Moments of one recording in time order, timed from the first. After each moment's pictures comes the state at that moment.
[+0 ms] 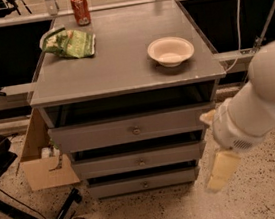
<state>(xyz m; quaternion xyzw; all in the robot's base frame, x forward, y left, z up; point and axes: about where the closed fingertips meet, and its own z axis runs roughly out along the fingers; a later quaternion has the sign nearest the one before) 0.407 -0.148 0.791 -0.61 0.77 0.06 0.17</state>
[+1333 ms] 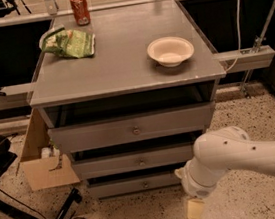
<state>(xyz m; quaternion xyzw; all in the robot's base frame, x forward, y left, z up) 0.390 -0.106 0.552 -0.66 0.73 0.13 0.09</state>
